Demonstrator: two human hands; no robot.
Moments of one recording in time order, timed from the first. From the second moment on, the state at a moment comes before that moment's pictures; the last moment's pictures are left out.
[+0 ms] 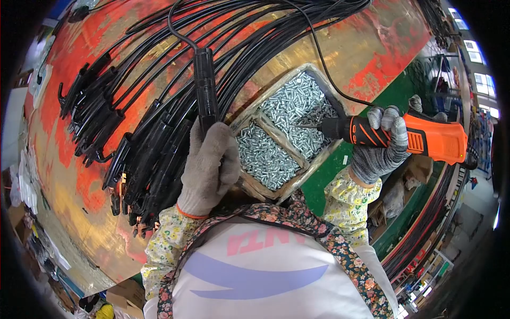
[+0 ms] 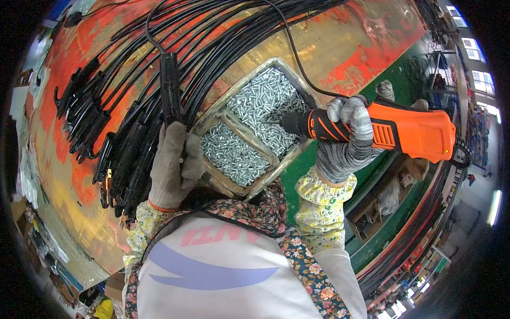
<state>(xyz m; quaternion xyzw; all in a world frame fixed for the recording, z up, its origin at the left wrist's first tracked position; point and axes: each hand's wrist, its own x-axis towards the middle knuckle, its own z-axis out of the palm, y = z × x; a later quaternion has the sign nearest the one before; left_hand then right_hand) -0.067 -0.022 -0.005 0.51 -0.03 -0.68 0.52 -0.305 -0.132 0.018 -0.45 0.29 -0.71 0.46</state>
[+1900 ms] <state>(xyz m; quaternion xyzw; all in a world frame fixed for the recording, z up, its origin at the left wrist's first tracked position) -0.060 -0.020 0.000 0.51 -0.06 -0.70 0.50 -0.274 -0.151 0.040 -0.26 0.10 -0.67 0.69</state>
